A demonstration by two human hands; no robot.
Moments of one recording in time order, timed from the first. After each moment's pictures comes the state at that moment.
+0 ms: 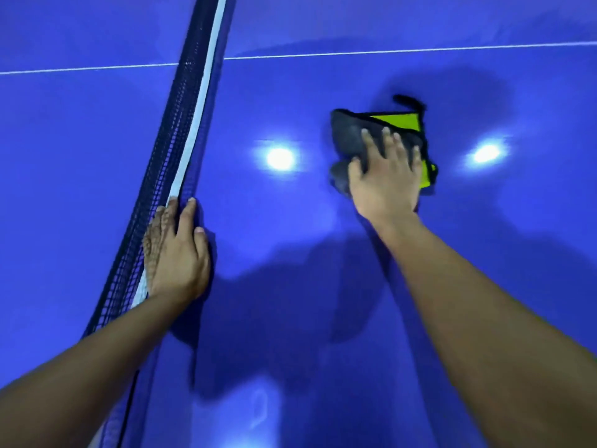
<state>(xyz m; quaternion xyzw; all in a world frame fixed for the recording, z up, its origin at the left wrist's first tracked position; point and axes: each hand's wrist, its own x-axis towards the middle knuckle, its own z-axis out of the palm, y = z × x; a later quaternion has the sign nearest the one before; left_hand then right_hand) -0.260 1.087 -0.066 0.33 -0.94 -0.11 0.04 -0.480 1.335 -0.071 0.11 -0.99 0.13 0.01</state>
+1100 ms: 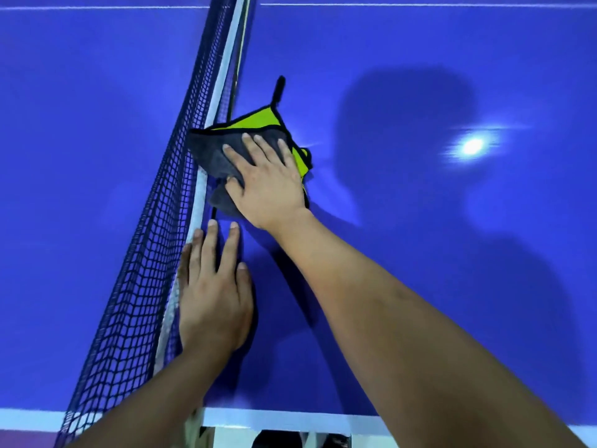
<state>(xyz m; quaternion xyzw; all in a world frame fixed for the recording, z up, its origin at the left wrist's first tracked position) -0.096 1.118 -0.071 0.24 -0.97 -0.09 0.01 -0.285 1.146 -0.073 0.35 -0.93 0.11 -0.03</state>
